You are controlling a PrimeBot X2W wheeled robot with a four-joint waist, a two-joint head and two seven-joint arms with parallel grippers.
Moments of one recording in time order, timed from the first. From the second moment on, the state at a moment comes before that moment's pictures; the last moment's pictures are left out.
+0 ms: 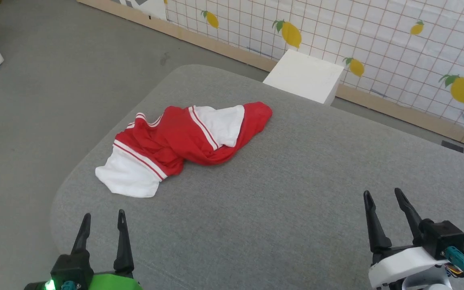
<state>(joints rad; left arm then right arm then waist) 0.15 0.06 0.03 -0.03 -0.08 0.03 -0.22 0.02 -0.05 -0.03 0.16 0.09 0.13 -0.23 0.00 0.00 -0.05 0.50</state>
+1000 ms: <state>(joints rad) 0.10 0.06 0.03 -0.02 -0.16 -0.02 -0.22 0.02 -0.05 -0.05 0.19 0.10 0.13 -0.26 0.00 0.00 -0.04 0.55</state>
